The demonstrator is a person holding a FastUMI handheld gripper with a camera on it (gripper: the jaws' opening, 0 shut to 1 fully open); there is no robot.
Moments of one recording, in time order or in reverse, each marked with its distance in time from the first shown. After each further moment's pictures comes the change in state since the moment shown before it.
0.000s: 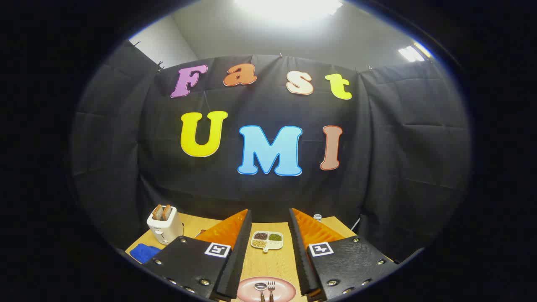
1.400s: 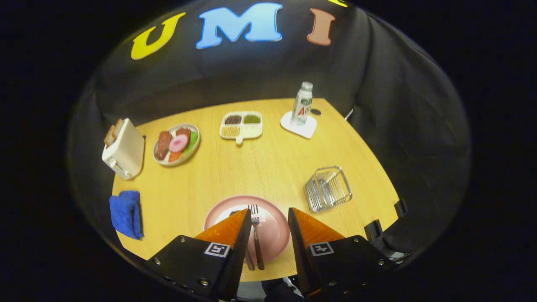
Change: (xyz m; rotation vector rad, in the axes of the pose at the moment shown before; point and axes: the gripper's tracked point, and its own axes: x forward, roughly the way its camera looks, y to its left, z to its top) arm 0.012 -0.038 -0.284 0.051 0.984 -0.118
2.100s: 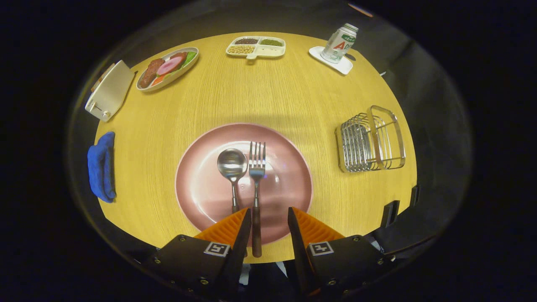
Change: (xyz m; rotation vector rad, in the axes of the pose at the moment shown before) arm 0.072 0.019 -0.091 -0.130 0.382 0.039
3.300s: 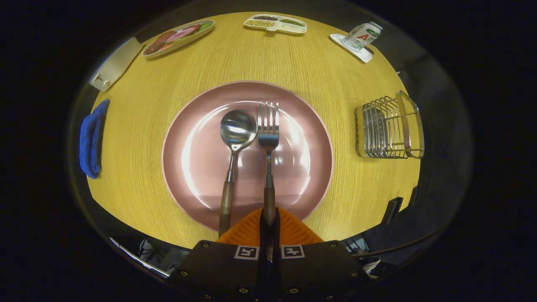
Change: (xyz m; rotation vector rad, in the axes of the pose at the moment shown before) arm 0.008 0.002 -0.031 -0.119 0.116 -0.061
